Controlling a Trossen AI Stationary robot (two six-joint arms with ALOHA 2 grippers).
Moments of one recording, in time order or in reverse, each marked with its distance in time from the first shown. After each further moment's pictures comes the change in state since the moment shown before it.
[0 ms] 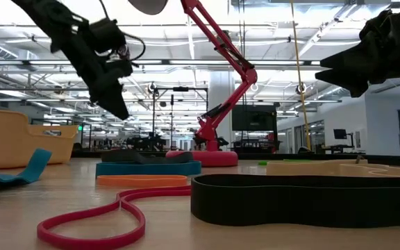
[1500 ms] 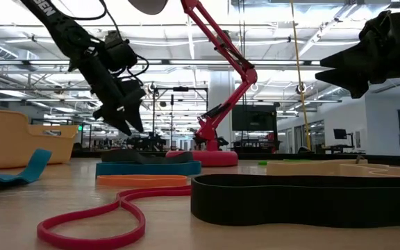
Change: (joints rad) left arm 0.059 0.207 0.029 0.180 -0.063 -0.243; right arm 0.000 0.000 0.000 0.000 0.002 0.033
